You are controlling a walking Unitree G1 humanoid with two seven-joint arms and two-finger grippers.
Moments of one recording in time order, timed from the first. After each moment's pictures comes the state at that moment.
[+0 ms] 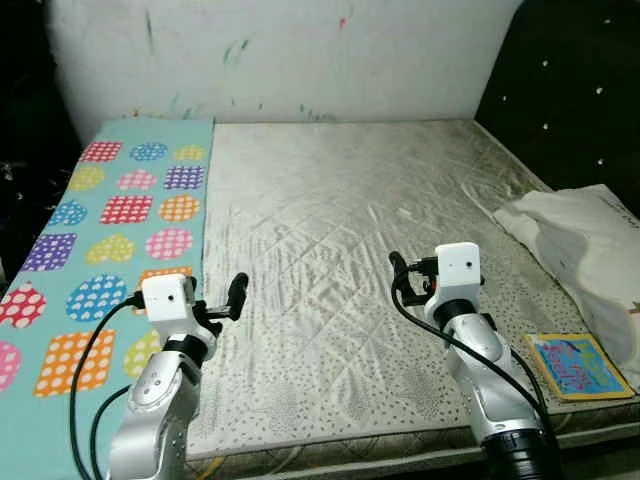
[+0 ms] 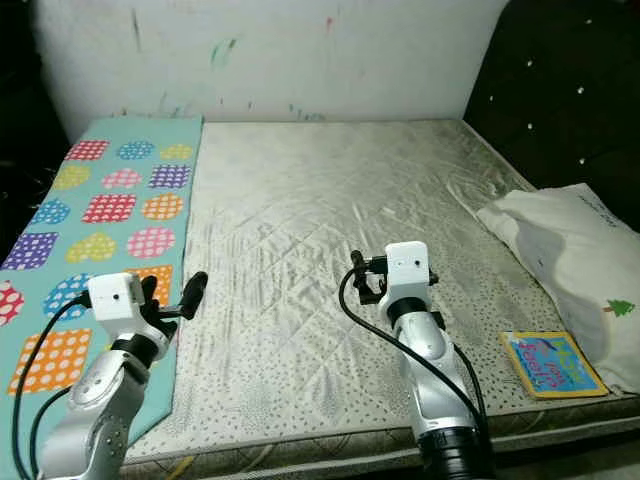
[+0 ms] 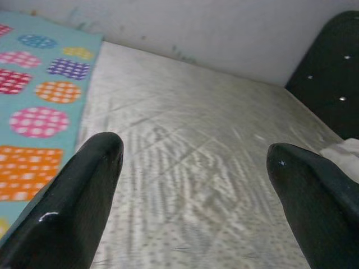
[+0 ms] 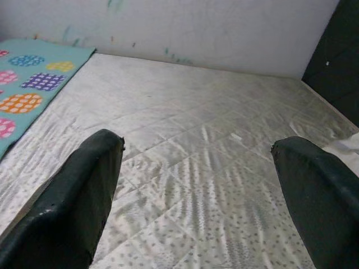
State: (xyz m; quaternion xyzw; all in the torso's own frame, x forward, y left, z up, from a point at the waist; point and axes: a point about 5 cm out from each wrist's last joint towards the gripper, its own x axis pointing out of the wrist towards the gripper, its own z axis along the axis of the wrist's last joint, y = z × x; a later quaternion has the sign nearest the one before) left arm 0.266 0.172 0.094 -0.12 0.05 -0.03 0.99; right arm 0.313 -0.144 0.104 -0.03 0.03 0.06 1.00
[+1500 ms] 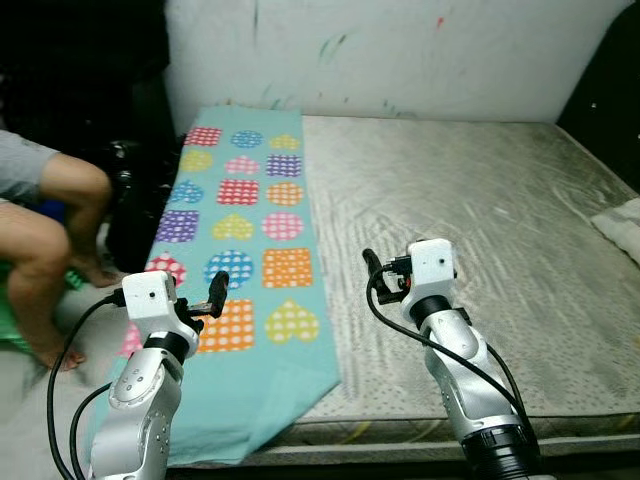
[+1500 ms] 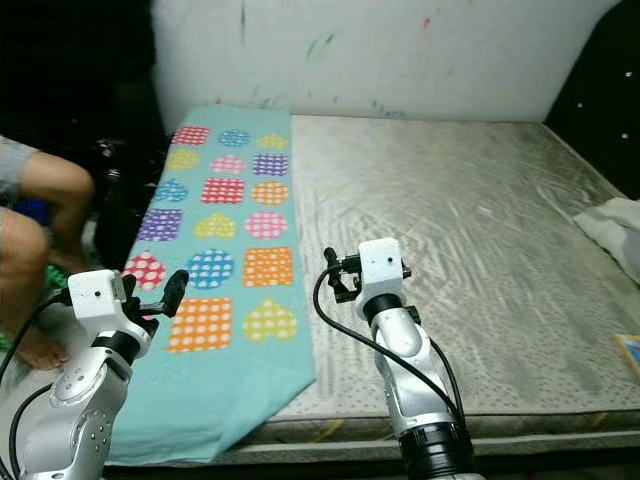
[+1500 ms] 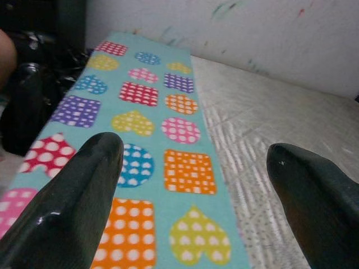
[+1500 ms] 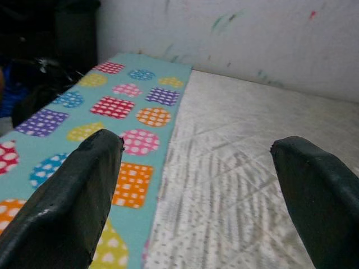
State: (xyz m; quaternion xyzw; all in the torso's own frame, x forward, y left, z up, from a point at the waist) left arm 0.269 0.180 0.092 -0.12 0.05 -0.02 0.99; right arm 0.316 -0.125 0.110 -0.05 0.01 0.10 0.99
